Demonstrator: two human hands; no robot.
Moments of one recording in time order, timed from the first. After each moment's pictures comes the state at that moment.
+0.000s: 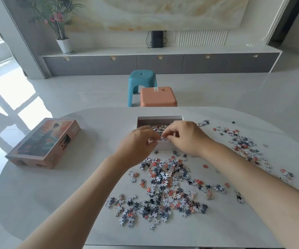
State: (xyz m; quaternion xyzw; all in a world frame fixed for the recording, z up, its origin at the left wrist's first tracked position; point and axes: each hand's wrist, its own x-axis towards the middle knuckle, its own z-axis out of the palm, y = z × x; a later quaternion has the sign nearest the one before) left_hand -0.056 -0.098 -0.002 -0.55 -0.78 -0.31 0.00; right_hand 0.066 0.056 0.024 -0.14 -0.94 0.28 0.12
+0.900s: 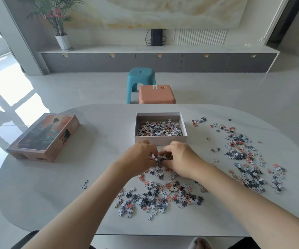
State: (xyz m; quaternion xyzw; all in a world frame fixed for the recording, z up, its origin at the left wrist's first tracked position) left_hand -0.032 -0.109 -0.028 -0.53 -0.82 -0.17 -0.11; right_hand 0.089 0.021 -0.029 -0.20 -0.94 0.26 0.01
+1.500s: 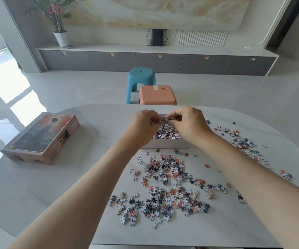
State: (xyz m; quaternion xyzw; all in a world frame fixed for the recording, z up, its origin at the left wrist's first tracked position) left_hand -0.077 -0.062 0.010 -0.43 -0.81 -0.39 -0.01; right_hand 0.039 0.058 0.032 -0.23 -0.90 0.27 0.24
